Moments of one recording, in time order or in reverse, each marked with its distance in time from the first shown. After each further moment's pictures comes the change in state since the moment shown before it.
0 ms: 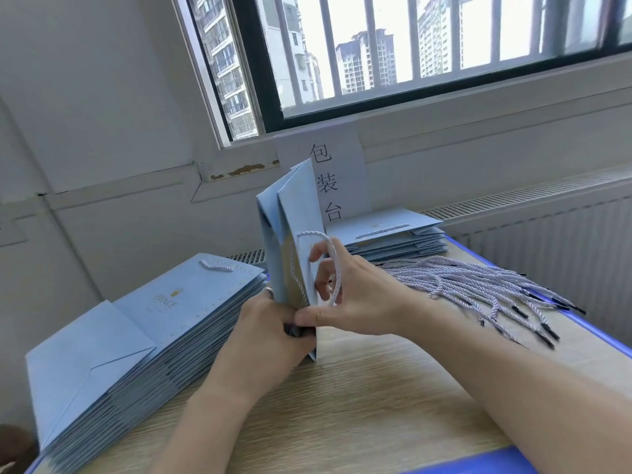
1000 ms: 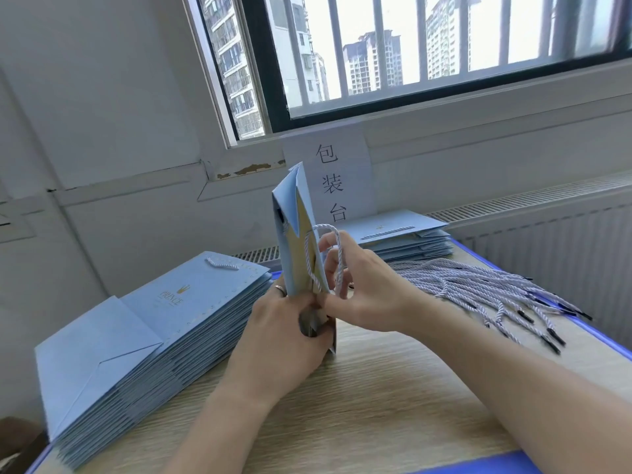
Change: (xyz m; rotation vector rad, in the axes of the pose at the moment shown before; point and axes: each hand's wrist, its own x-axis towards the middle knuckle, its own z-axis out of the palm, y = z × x) left_hand -0.001 0.006 0.011 0.101 0.108 0.116; right_hand 0.004 0.004 0.001 0.203 0.102 -0.129
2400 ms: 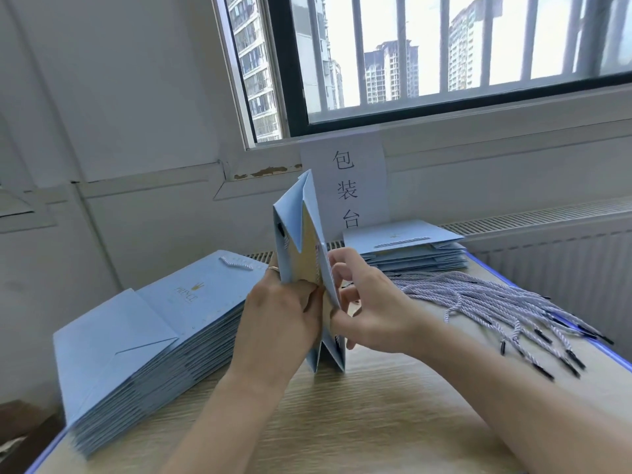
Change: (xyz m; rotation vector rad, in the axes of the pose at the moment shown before) left_hand 0.016 -0.012 -0.004 0.088 0.304 0.035; right_hand -0.006 -0.010 0.012 0.035 -0.062 0.031
